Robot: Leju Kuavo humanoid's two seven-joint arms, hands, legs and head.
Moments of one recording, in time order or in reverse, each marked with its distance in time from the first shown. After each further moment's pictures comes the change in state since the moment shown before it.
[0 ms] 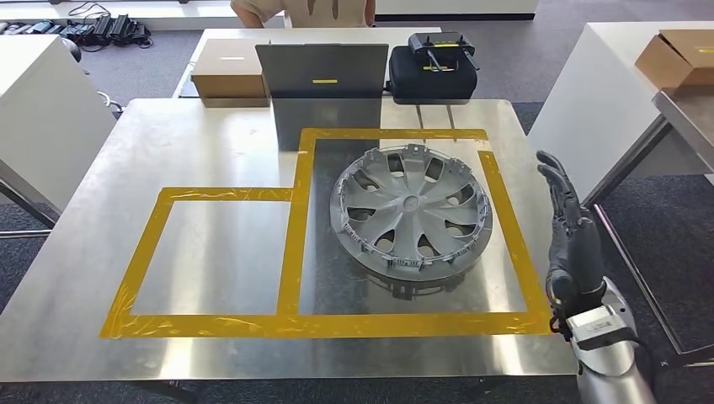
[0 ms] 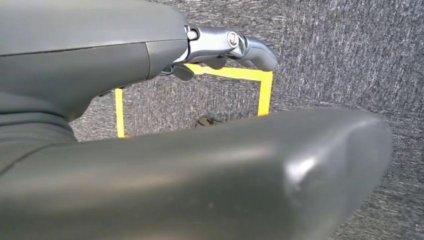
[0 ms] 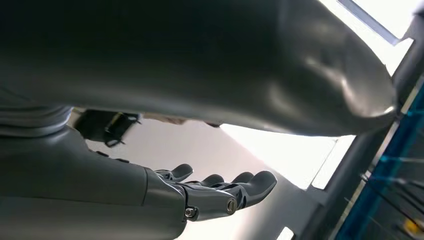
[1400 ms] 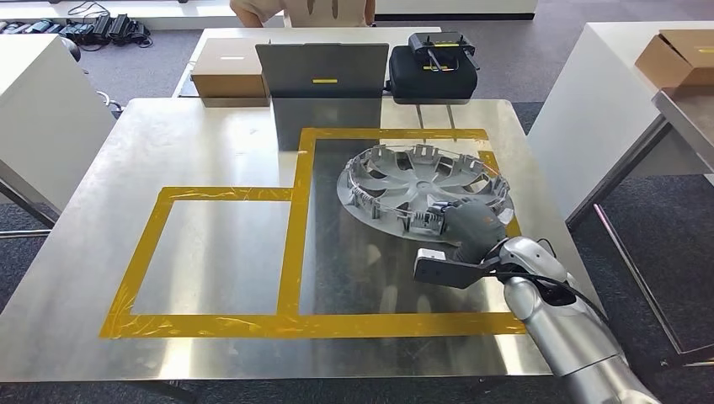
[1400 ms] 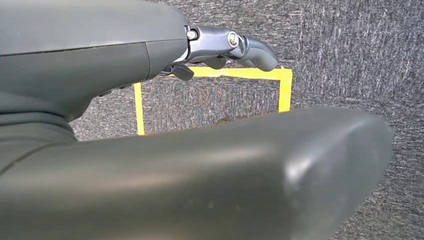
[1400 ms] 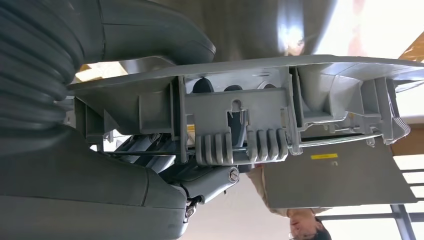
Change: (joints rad) left arm -0.004 -0.009 -0.054 0.000 -0.016 0.019 0.081; right arm -0.339 -0.028 0.359 0.541 0.646 0.058 0.347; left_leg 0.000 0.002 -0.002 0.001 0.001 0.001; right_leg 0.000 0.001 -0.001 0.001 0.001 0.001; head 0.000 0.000
